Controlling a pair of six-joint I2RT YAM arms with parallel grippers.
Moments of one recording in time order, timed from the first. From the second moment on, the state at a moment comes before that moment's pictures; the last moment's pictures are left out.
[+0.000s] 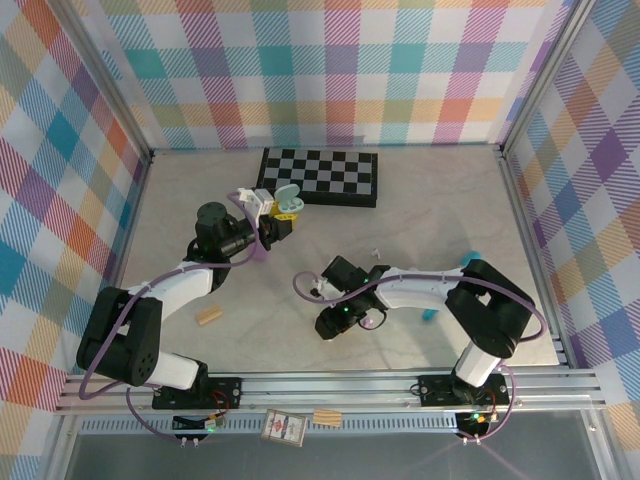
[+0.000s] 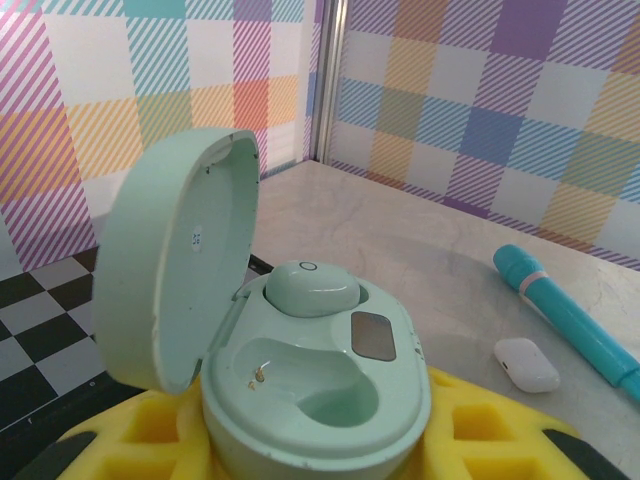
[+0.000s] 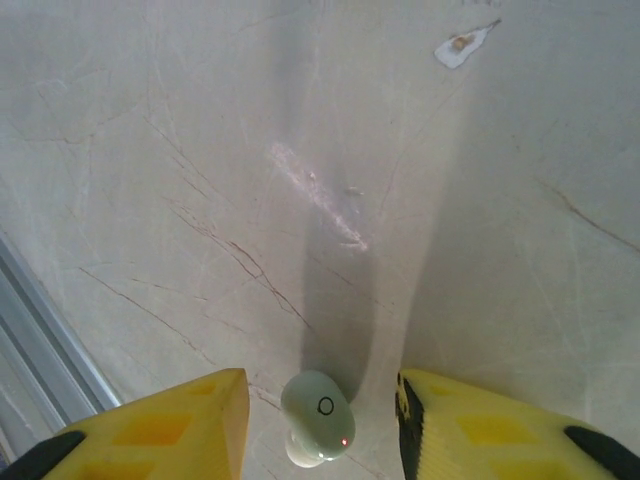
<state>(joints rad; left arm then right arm) -0.27 1.42 0.66 0.67 0.70 -0.02 0.96 1.68 0.87 -0.41 -0.41 0.28</state>
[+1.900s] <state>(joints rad) -0.49 1.36 0.60 0.62 0.67 0.21 0.86 1.30 1.16 -0.39 -0.08 0.21</state>
